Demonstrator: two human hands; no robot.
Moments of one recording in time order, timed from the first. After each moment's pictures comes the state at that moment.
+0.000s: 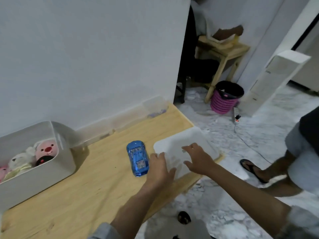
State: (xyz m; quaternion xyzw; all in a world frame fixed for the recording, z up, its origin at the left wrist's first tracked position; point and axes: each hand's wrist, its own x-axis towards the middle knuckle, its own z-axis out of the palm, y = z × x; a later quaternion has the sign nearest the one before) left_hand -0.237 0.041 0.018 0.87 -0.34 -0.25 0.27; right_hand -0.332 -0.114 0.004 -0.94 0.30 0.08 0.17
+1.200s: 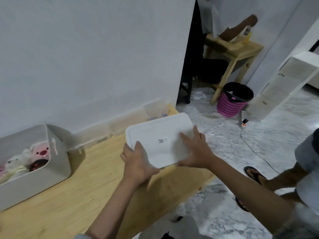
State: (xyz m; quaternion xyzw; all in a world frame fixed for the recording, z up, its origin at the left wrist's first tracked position) left_hand -0.180 0.027 0.049 0.92 -0.24 -0.21 0.25; right_hand -0.302 -0.167 0.040 -0.95 0.25 0.05 0.18
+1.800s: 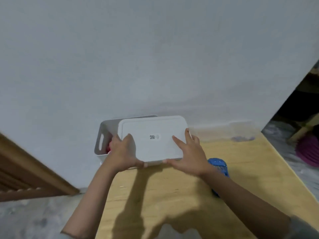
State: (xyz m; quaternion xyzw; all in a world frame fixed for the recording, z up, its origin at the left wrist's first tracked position) left_hand -0.035 0.336 0.127 0.95 -0.11 -0.13 0.25; right_hand -0.108 0.112 0.082 -0.97 0.08 0.00 0.21
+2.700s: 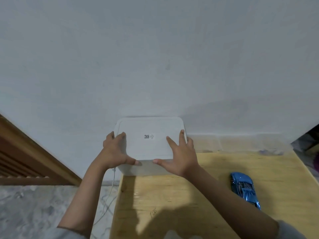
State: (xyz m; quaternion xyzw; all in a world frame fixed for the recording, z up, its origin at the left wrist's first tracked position) left_hand 0.047 0.420 0.098 0.92 -0.04 -0.18 0.33; right_hand -0.019 0.192 0.067 -0.99 0.07 0.03 0.14
